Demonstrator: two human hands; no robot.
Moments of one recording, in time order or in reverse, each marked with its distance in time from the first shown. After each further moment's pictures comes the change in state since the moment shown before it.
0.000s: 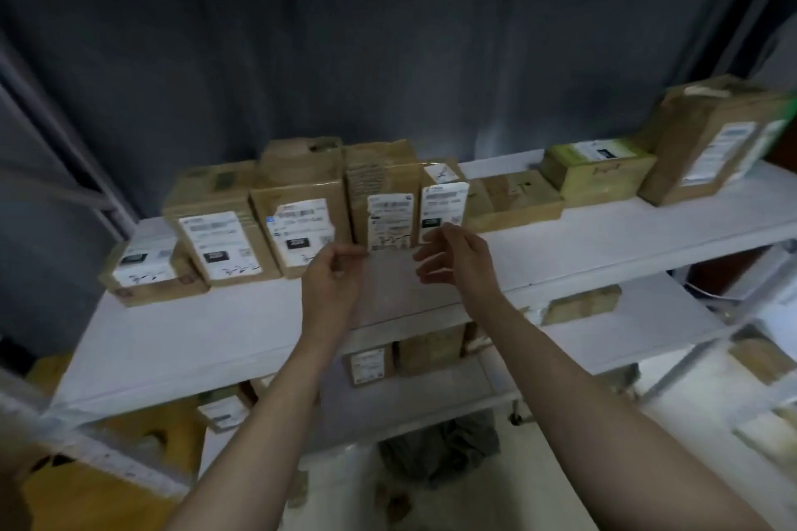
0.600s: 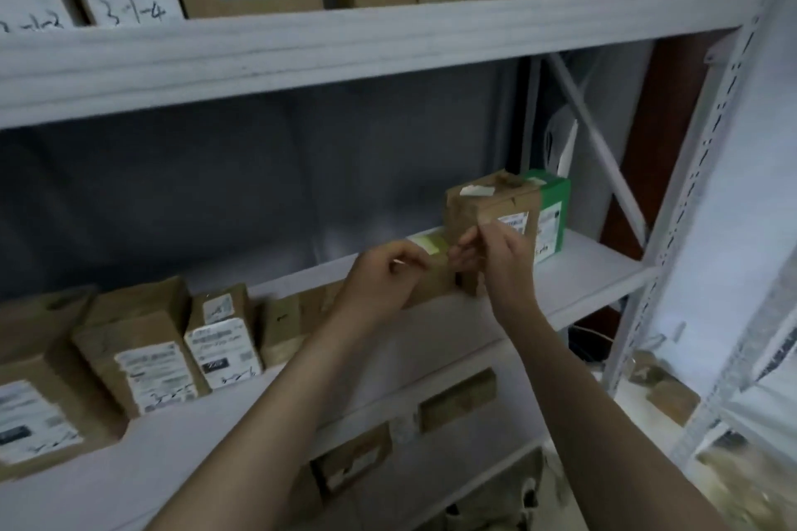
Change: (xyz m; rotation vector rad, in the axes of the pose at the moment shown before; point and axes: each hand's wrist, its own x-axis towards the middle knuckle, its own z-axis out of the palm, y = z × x) left_hand -0.005 0.216 0.332 0.046 -0.555 0.365; right_hand 0.037 -0.170 -0.319 -0.028 0.384 -0.479
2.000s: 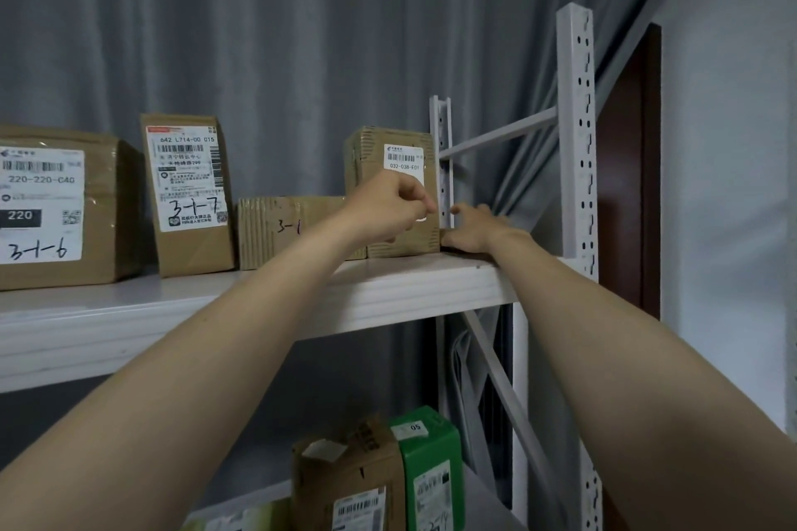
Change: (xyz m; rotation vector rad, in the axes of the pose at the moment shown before) left_hand 0.301 0.335 0.094 0.274 0.081 0.301; right_hand 0.421 -0.239 -0.154 -1.337 -0.226 -0.078
